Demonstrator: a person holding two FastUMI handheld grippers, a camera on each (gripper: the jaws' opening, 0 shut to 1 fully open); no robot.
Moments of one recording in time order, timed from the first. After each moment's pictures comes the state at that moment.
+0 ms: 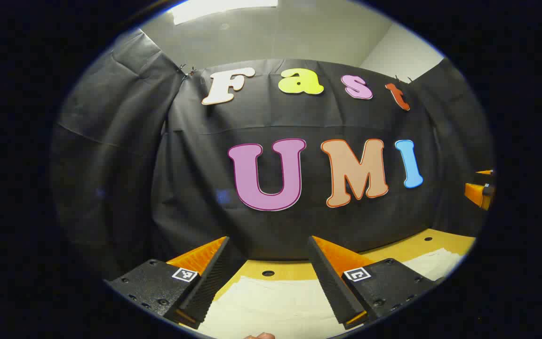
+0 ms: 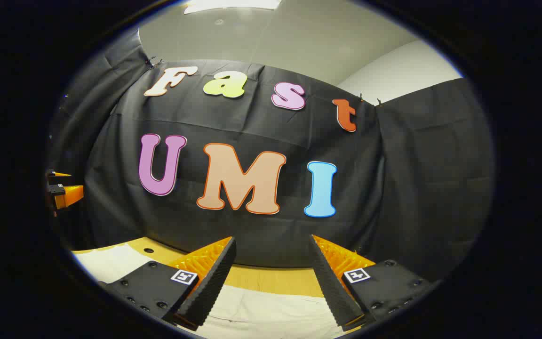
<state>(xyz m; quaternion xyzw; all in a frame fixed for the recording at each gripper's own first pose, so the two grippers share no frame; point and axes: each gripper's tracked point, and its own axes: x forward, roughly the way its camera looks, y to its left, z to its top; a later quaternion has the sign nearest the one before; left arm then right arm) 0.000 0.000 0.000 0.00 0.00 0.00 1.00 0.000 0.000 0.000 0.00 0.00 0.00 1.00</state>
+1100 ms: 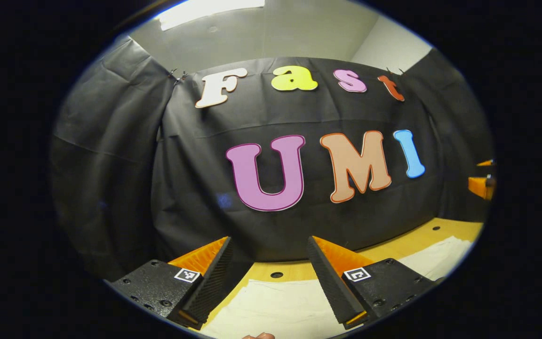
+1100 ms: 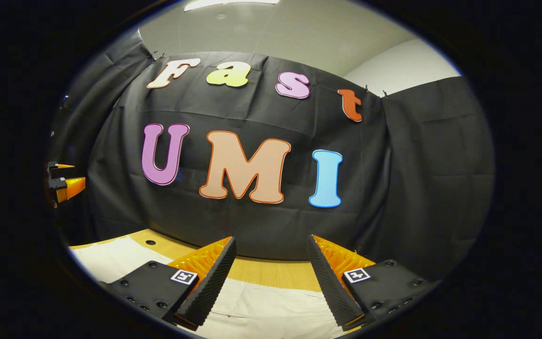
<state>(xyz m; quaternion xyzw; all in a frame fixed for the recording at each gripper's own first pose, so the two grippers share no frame) 0.012 0.007 -0.014 0.06 0.00 -0.01 1.00 0.010 -0.001 -0.027 0.00 0.03 0.02 1.00</state>
